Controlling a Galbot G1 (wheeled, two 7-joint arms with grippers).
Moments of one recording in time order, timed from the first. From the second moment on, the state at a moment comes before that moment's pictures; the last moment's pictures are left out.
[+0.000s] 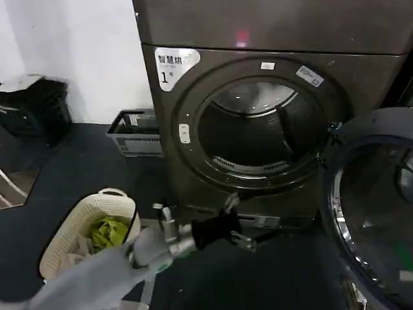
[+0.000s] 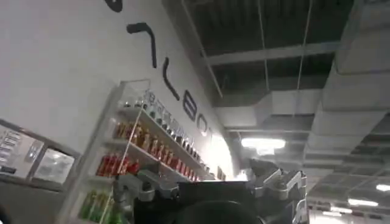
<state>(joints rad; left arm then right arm) 0.61 -0.80 0.47 -1.90 -0.64 -0.31 0.34 -1.69 1.01 2.37 1.90 0.55 -0.29 -0.05</state>
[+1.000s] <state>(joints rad) 0.85 -0.31 0.22 -1.96 -0.45 0.02 0.24 -1.66 0.97 2.38 1.82 0.38 -0.31 -0.06</state>
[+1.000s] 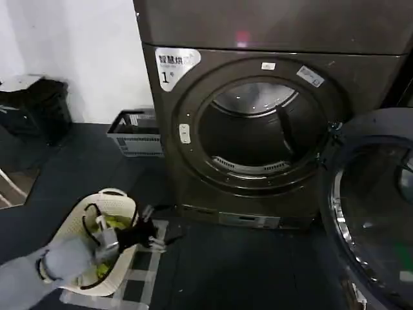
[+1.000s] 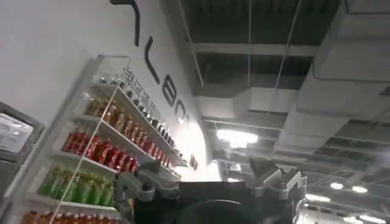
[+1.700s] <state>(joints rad) 0.86 -0.06 0.17 -1.86 -0.27 0.17 0.49 -1.64 0.95 2.39 1.77 0.38 -0.31 -0.08</state>
